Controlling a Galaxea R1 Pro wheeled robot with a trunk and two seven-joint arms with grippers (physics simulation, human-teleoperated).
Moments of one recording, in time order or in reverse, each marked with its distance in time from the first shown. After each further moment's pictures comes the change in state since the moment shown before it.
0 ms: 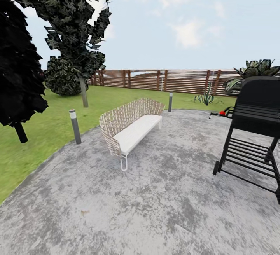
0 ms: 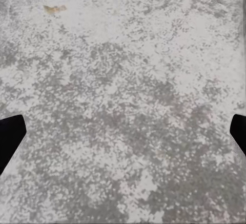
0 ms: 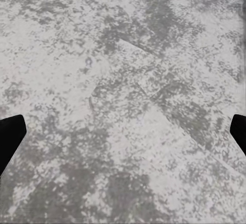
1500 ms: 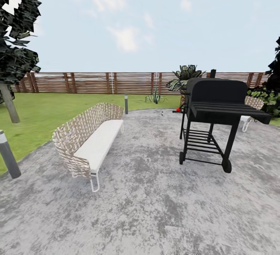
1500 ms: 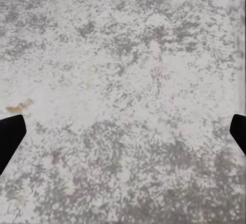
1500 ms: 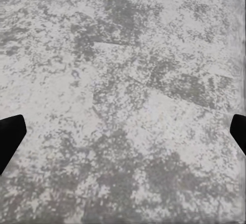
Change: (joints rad) left arm 0.000 -0.003 0.000 0.000 0.000 0.000 -0.003; right arm 0.000 0.001 0.001 0.000 0.000 0.000 0.000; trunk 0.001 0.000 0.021
